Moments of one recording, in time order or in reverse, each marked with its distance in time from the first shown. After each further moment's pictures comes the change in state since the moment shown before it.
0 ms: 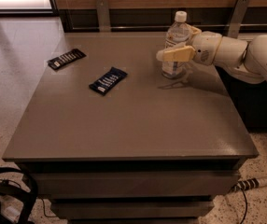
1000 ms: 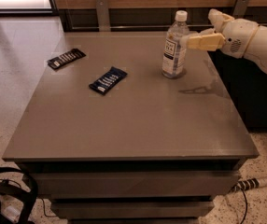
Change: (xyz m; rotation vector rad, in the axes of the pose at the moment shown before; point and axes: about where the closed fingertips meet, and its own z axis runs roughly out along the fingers) arm -0.058 -0.009 -0.072 0.141 -0.030 -0.021
